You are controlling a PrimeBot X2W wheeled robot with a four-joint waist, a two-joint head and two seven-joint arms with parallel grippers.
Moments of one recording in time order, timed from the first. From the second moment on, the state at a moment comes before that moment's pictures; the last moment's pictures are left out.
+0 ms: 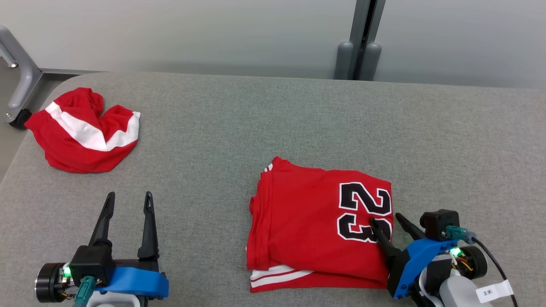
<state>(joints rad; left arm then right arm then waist) -0.05 0.16 -0.09 0.19 -0.14 0.00 -0.26 -0.26 -0.10 0.15 0.55 0.26 0.13 0.01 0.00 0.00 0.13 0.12</state>
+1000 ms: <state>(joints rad) -0.11 0.12 -0.07 0.19 -0.11 -0.02 -0.26 -0.39 -0.23 0.20 0.63 0.38 0.13 -0.09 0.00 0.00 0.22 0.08</state>
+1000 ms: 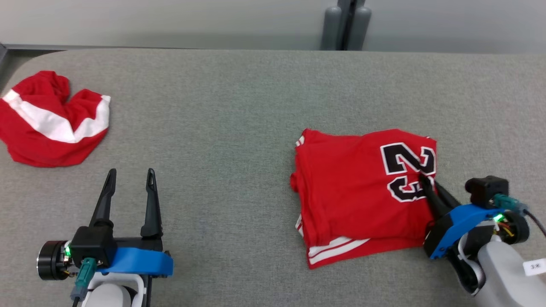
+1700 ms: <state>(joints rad) -0.29 0.14 -0.05 0.10 -0.06 -0.02 -0.26 -0.45 -0.36 0.01 0.52 0.36 0.13 -0.14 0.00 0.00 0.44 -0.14</state>
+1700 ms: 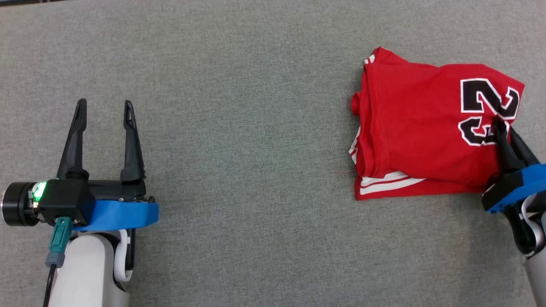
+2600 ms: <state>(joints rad) -0.37 0.15 -0.07 0.03 -0.03 -0.01 -0.26 -0.98 -0.67 -0.01 0.77 0.29 0.13 -0.12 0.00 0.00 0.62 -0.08</state>
